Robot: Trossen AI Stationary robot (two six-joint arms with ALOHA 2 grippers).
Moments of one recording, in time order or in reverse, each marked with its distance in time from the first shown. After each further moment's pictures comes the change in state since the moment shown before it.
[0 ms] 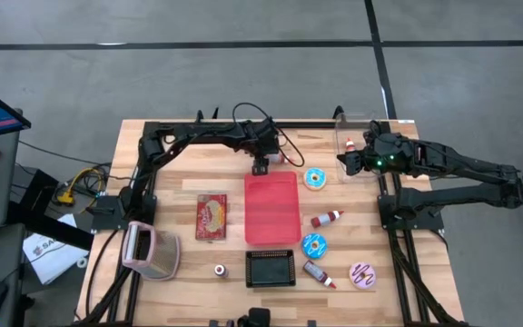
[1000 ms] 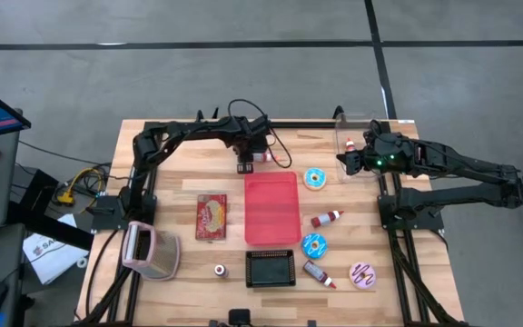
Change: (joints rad) left arm 0.035 -0.044 0.001 -0.336 -0.075 -0.019; right arm 0.000 0.000 0.000 0.012 -0.001 0.000
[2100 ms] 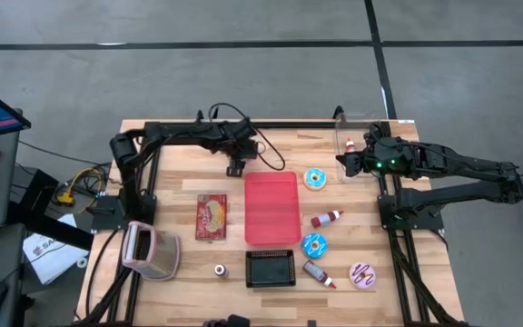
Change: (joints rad) left arm 0.002 -0.215 -0.318 0.346 0.063 0.249; right arm 0.072 0.001 0.000 0.003 0.074 0.060
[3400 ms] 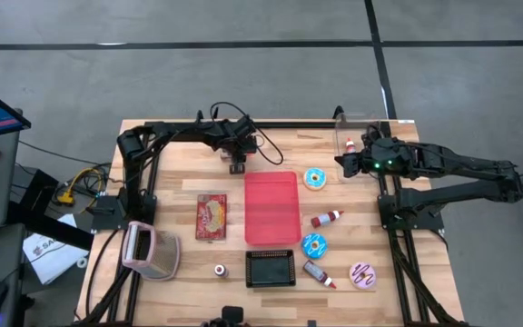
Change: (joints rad) left arm 0.056 0.073 0.014 0.026 0.007 -0.142; right arm 0.012 0.024 0.000 0.000 -0.005 0.000
